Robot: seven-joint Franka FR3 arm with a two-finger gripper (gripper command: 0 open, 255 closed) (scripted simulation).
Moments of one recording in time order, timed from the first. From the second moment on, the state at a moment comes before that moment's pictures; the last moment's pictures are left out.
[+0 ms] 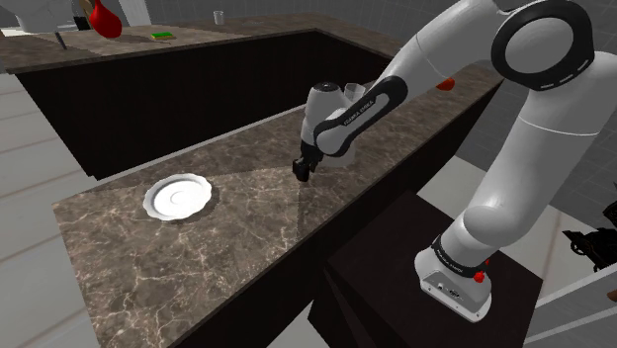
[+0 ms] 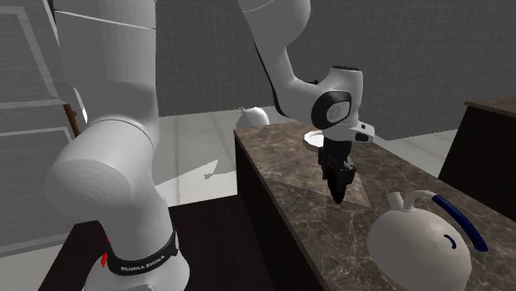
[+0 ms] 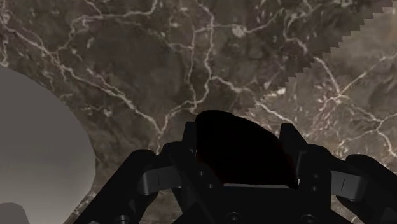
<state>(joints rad) -0.07 0.20 0.27 -2.38 -0.10 2.64 0.21</state>
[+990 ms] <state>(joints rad) -0.05 0.25 0.26 -2.37 -0.14 2.70 0.25</state>
